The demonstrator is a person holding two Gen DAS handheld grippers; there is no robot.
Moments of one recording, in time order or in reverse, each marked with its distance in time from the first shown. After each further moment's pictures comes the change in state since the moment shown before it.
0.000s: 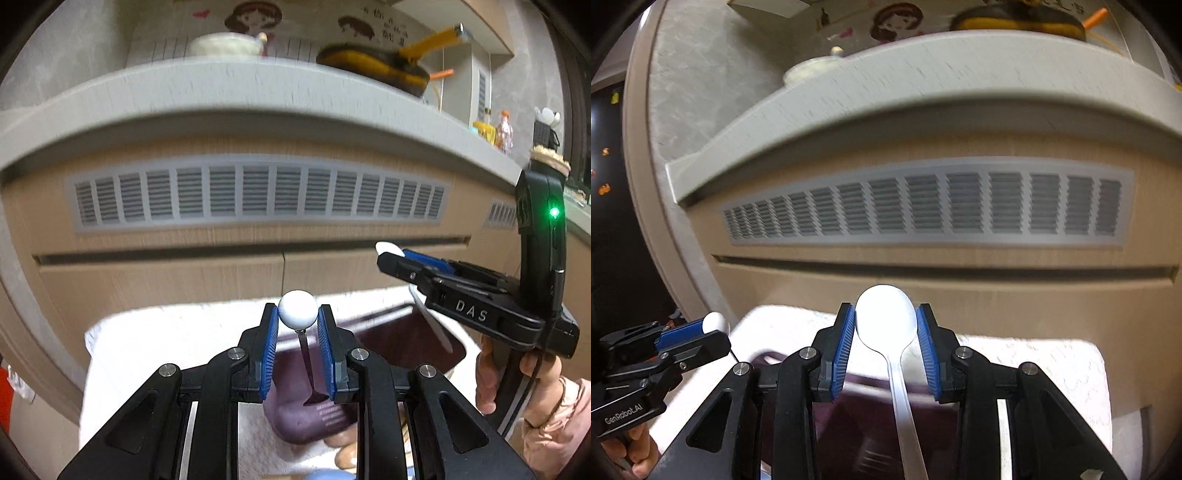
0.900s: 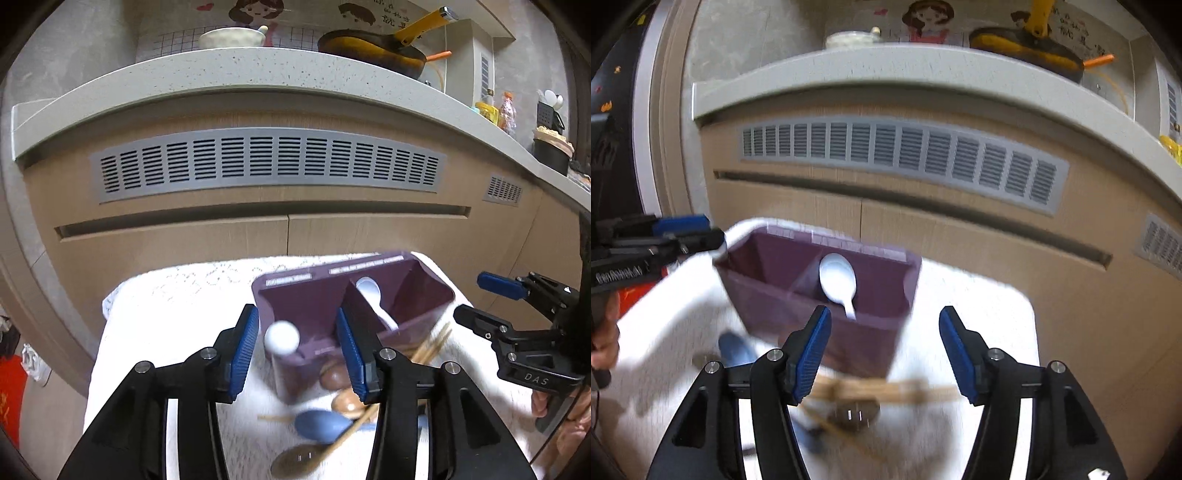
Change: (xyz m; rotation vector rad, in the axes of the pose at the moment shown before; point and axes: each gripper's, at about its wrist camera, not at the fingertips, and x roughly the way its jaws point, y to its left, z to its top) left arm -0.043 -0.019 -0.039 0.004 0.048 0.055; right arm -0.098 0.005 -0.067 -0.207 0.138 -0.141
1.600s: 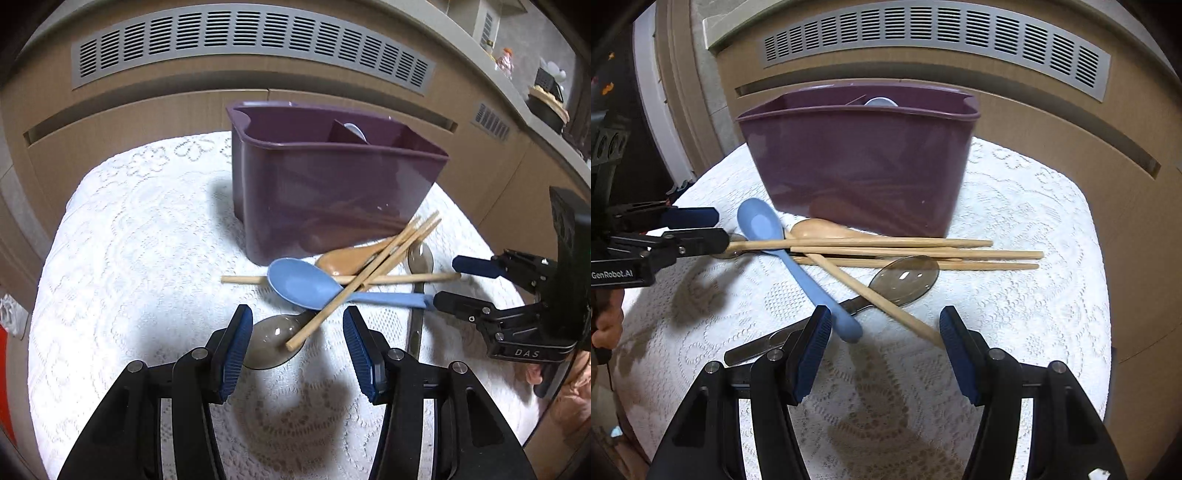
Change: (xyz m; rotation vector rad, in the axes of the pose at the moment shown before) left arm 0.023 -0.002 -0.086 -0.023 0.300 -0.111; right arm 0.027 0.018 -0.080 -0.002 0.290 0.146
